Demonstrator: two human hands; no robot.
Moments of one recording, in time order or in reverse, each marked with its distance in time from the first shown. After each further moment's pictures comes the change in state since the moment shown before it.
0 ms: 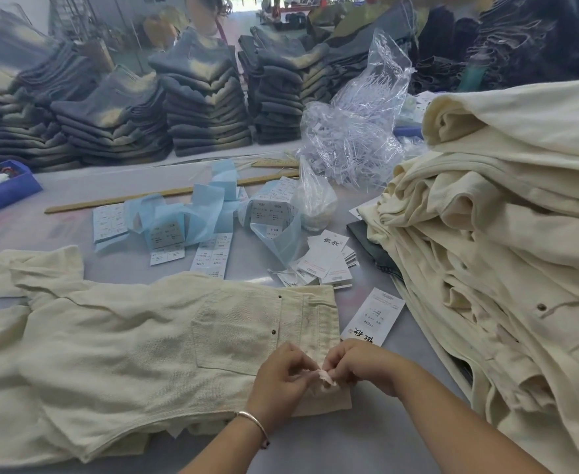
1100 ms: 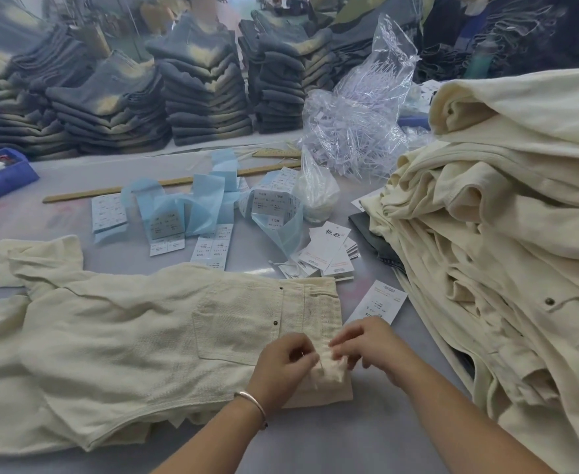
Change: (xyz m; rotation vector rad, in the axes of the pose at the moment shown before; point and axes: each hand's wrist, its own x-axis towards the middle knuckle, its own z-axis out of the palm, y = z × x) left_hand 0.010 0.005 -0.009 -0.070 -0.071 -0.068; right_hand -0.008 -0.001 -0.005 0.037 0.341 -0.007
